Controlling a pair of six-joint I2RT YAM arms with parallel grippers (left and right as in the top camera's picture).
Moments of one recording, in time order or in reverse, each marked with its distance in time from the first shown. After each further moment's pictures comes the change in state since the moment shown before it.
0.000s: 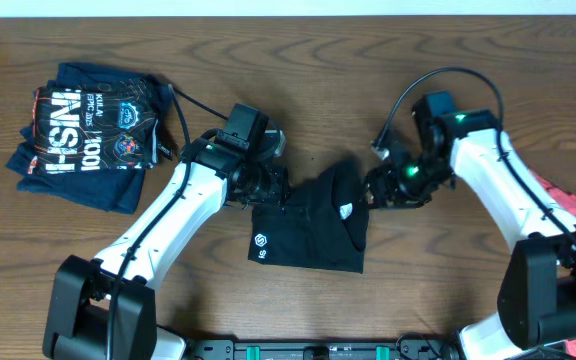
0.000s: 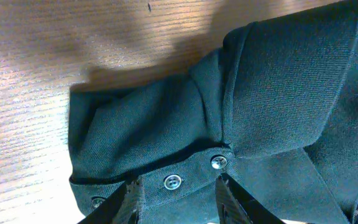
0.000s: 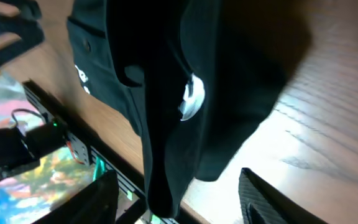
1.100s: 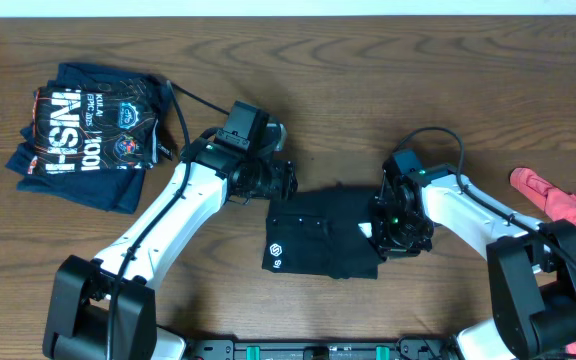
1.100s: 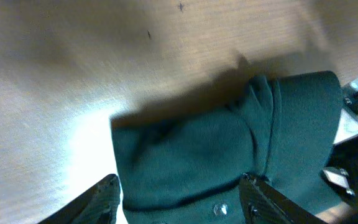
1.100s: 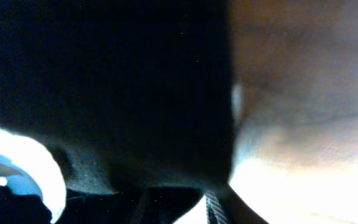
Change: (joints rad) left arm 0.000 0.000 0.000 0.071 -0.043 0.004; right arm 0.125 -0.018 -0.360 0.259 0.370 0.342
